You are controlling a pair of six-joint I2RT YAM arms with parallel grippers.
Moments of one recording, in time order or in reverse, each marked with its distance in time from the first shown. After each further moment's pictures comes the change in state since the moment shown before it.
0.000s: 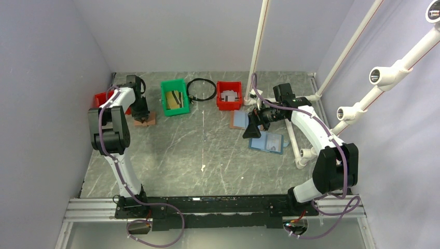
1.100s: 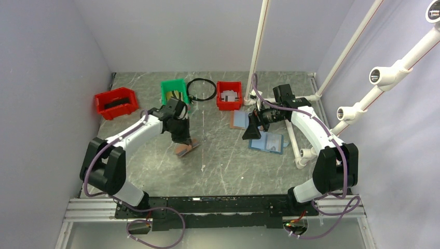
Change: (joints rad) left arm -0.518 -0.501 -0.470 0.074 0.286 -0.290; right arm 0.000 -0.002 -0.011 -0.005 -0.043 -0.011
